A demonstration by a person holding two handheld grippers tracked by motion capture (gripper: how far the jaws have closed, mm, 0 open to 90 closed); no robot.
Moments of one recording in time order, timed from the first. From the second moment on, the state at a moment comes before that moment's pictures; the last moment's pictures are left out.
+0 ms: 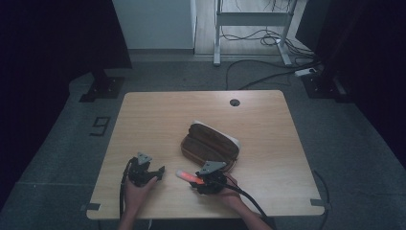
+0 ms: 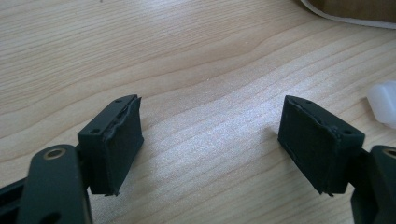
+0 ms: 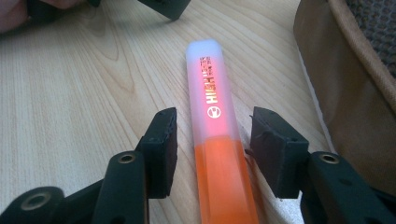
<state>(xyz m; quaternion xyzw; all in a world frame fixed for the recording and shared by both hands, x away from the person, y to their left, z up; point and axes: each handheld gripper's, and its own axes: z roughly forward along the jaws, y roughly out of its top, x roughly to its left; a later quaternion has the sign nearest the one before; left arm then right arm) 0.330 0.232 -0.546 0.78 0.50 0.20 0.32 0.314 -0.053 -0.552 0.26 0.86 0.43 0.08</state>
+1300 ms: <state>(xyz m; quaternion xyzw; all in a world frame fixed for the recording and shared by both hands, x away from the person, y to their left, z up) 0.330 0.232 -0.546 0.78 0.50 0.20 0.32 0.318 -0.068 -0.539 0.27 0.85 0.45 0.09</state>
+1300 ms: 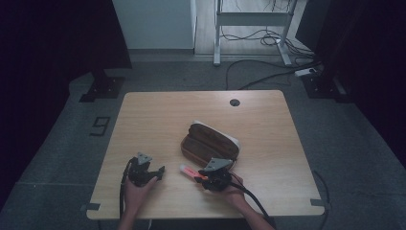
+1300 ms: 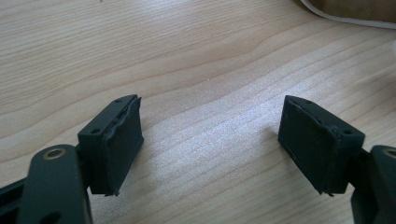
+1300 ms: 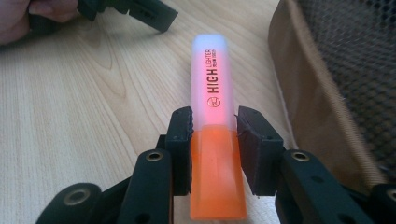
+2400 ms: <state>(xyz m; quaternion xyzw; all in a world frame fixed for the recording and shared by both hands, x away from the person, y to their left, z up) 0.330 0.232 -0.546 0.78 0.50 0.20 0.32 0.326 -0.098 -0.494 0.27 0.82 0.49 0.13</state>
